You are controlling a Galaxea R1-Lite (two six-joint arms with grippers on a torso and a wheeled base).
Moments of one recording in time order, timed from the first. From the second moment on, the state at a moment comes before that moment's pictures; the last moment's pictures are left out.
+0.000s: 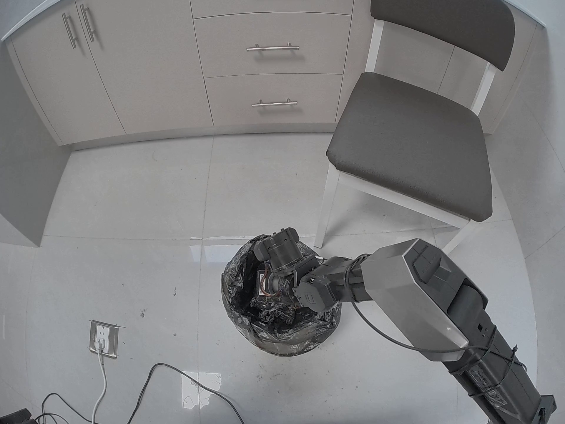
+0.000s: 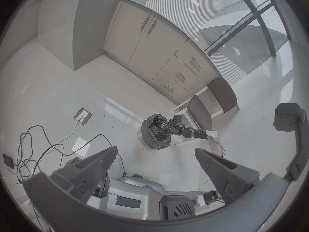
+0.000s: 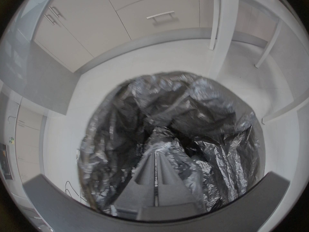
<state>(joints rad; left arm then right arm) 0.04 0.20 -0.83 1.01 -0.35 -0.59 0.73 2.72 -1.97 -0.03 -0.30 0.53</state>
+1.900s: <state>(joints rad) 0.06 0.12 -0.80 0.90 -0.32 -0.64 0.68 2.36 -2.00 0.42 -0.28 0.65</state>
